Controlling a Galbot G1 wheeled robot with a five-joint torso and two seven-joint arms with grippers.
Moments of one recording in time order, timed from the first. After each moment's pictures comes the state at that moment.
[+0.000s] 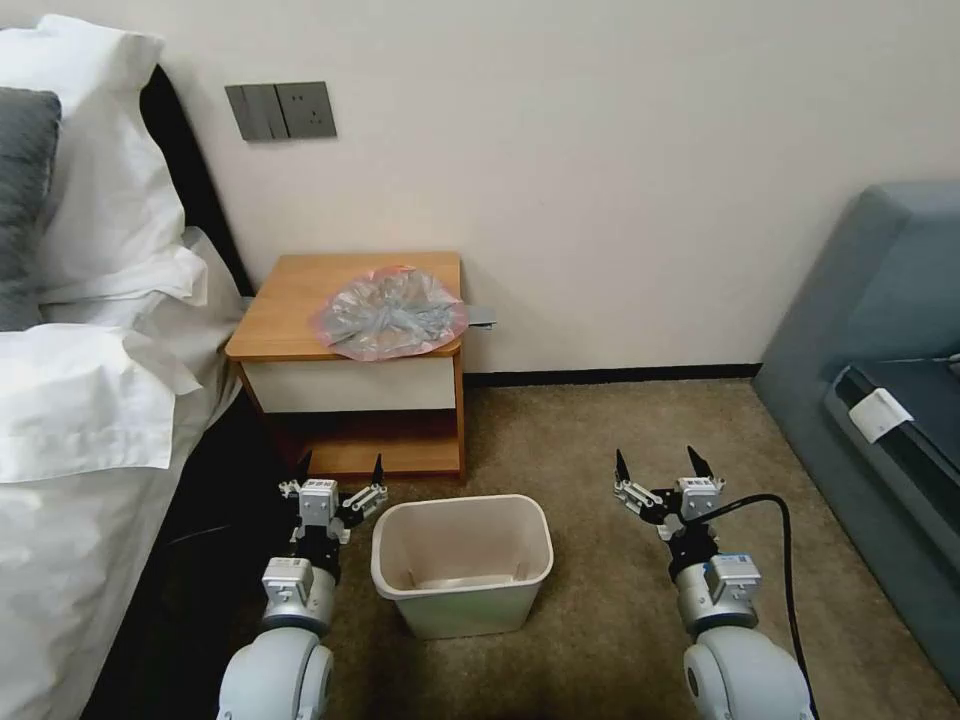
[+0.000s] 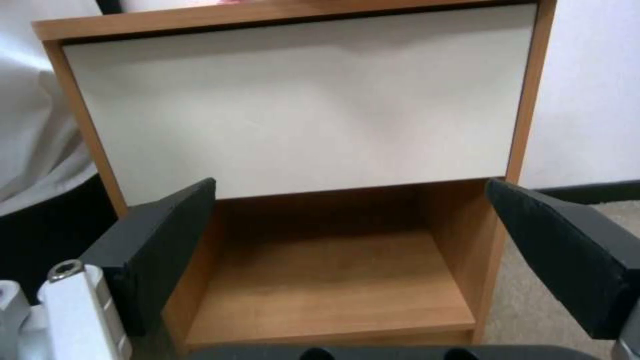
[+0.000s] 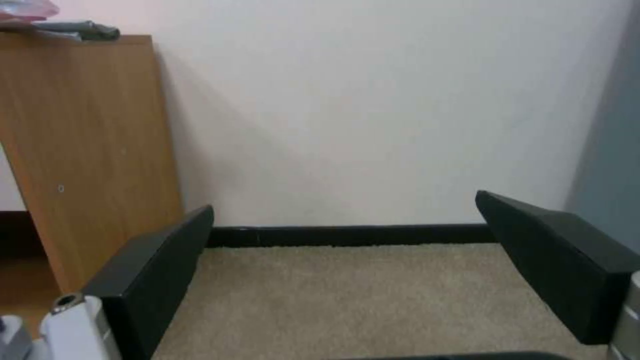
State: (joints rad) left arm 1.55 -1.50 -0.55 -2.00 0.00 0.00 0.00; right arm -1.55 1.50 0.55 2.00 0.00 0.00 0.00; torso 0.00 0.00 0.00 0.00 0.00
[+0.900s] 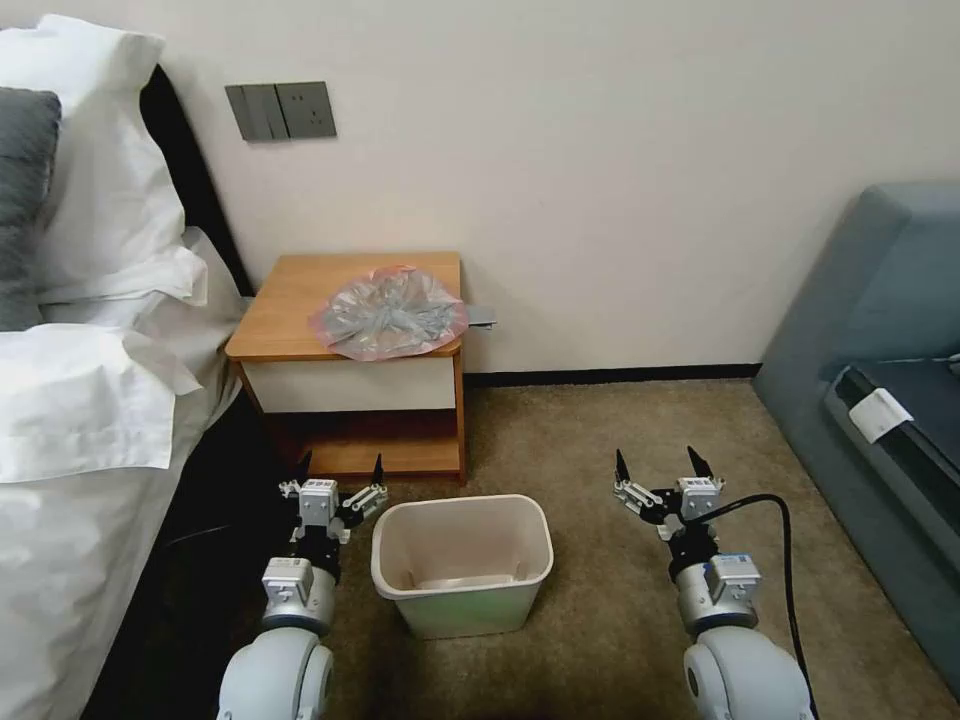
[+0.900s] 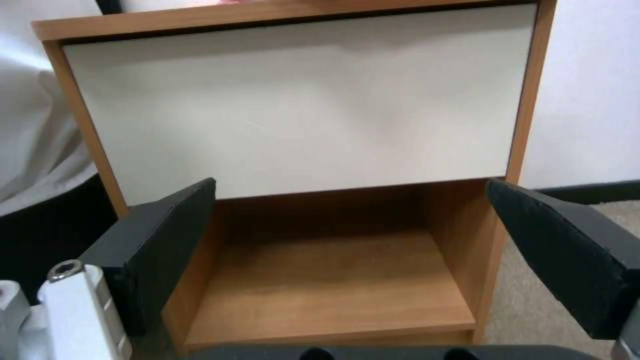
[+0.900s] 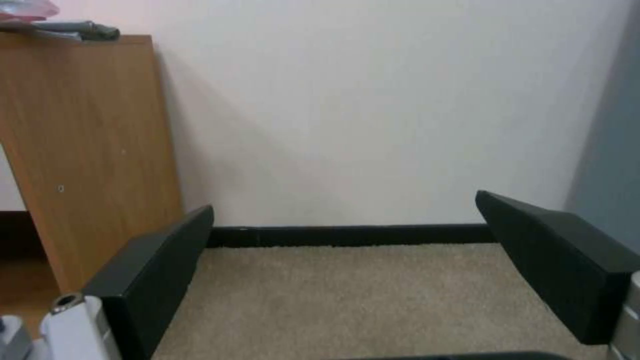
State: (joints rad) left arm 1.55 -1.50 -0.55 -2.00 0.00 0.00 0.00; right arm -1.55 1.50 0.55 2.00 0.00 0.00 0.00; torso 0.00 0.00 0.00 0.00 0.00
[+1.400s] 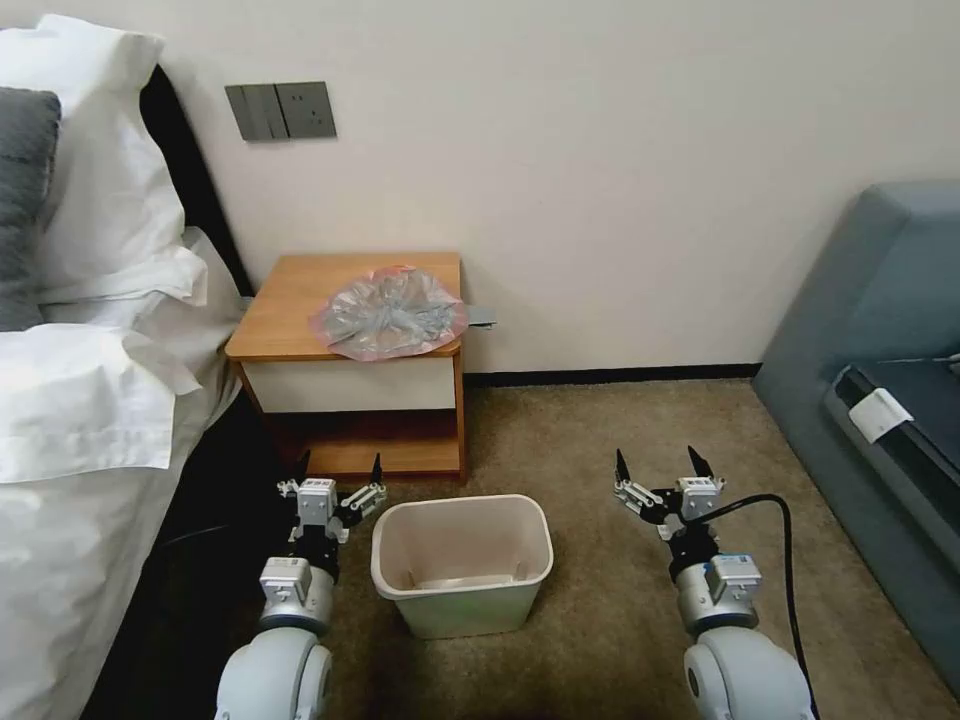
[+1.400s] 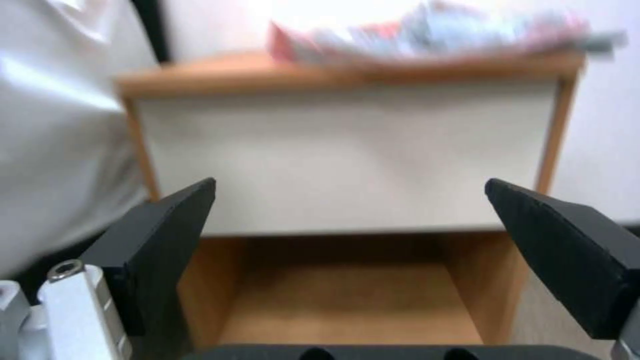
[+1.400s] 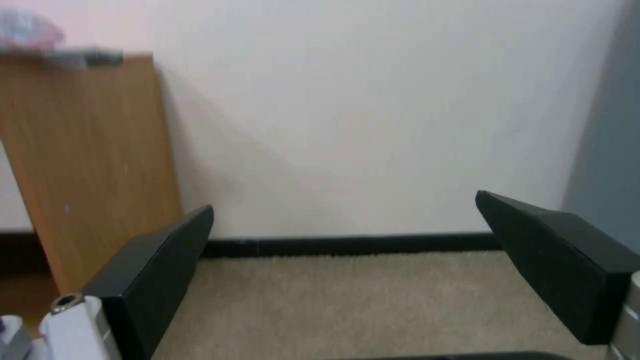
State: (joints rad) left arm 1.59 -1.50 -0.61 -2.13 -0.07 0.04 -0.01; right arm -1.58 1.50 0.56 2.06 0.01 0.00 0.00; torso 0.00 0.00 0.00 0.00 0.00
